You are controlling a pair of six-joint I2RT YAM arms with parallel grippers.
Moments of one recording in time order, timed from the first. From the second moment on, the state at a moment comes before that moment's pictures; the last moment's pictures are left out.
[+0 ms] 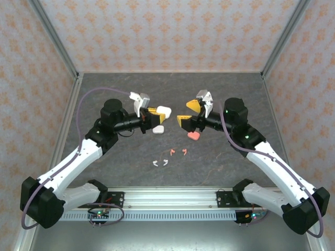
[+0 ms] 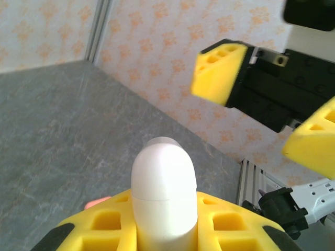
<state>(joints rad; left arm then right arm) -0.46 1.09 0.84 0.08 0.67 -0.32 0.54 1.00 0.94 -0.11 -0.56 0.10</state>
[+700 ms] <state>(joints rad) -0.52 1.08 0.84 0.12 0.67 -0.22 0.54 1.10 0.99 -0.09 -0.55 0.17</state>
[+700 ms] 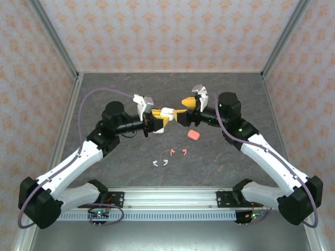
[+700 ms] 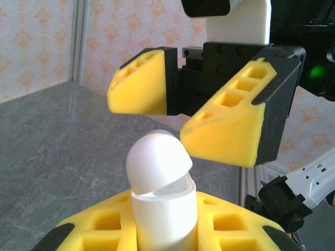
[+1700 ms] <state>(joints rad) -0.48 1.02 0.81 0.08 0.44 -0.18 0.55 1.04 0.96 -0.34 -0.47 0.17</state>
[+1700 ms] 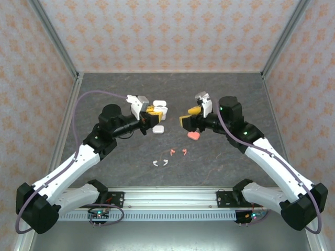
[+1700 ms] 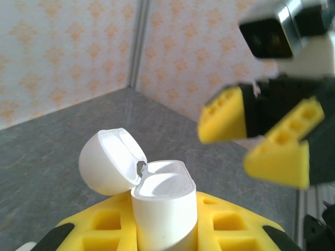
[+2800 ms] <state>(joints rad) -0.14 1.11 0.71 0.08 0.44 -0.44 1.06 1.99 1.41 -0.69 -0.40 -0.16</state>
